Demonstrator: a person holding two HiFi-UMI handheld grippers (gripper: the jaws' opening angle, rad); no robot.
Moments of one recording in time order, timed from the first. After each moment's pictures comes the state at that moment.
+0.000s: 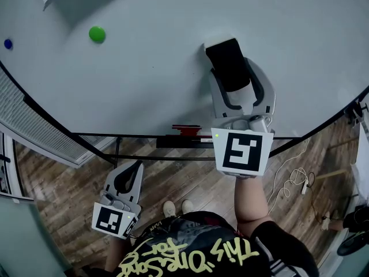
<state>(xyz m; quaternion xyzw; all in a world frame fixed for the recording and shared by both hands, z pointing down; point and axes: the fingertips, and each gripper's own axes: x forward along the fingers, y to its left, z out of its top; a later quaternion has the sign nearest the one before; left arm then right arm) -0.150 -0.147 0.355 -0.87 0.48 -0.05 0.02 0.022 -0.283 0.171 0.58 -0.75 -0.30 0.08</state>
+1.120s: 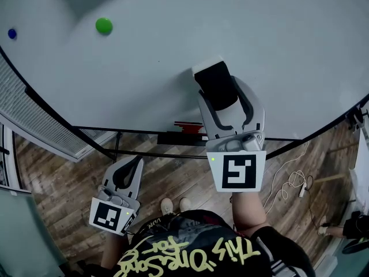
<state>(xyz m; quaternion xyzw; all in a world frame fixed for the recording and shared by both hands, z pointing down) -0.150 -0.147 0.352 -0.87 0.49 -0.05 0.02 -0.007 -0.254 0.212 0.51 -0.80 -0.30 0.10</state>
